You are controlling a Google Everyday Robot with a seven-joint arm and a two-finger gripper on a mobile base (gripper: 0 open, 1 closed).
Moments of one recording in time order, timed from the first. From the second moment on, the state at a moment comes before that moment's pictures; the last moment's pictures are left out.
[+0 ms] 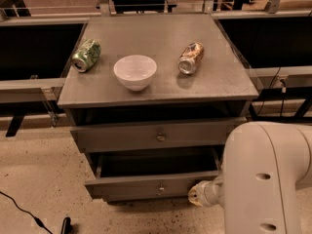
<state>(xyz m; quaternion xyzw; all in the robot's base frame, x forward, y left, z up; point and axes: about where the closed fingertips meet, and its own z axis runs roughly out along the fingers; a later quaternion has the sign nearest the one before) 0.520 -0.169 0.315 -0.77 0.59 -0.01 0.26</state>
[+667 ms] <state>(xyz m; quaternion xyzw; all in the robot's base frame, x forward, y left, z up) 0.520 -0.162 0.315 -0.78 0.57 -0.01 0.25</state>
